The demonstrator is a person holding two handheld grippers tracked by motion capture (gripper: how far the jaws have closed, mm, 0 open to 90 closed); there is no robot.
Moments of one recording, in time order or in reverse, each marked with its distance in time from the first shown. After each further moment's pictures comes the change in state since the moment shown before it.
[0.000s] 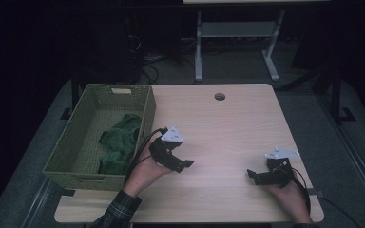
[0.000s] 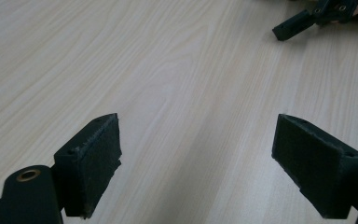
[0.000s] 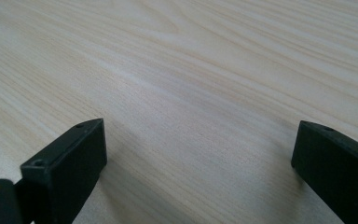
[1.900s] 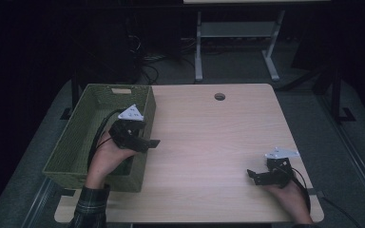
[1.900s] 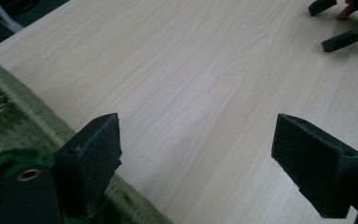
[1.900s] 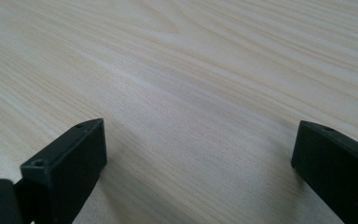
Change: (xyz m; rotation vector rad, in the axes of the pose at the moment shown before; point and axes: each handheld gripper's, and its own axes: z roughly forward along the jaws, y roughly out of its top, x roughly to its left) left arm 0.050 -0.009 -0.102 0.002 0.157 -0.100; right arm 0.000 0.000 0.000 -0.001 0.000 0.003
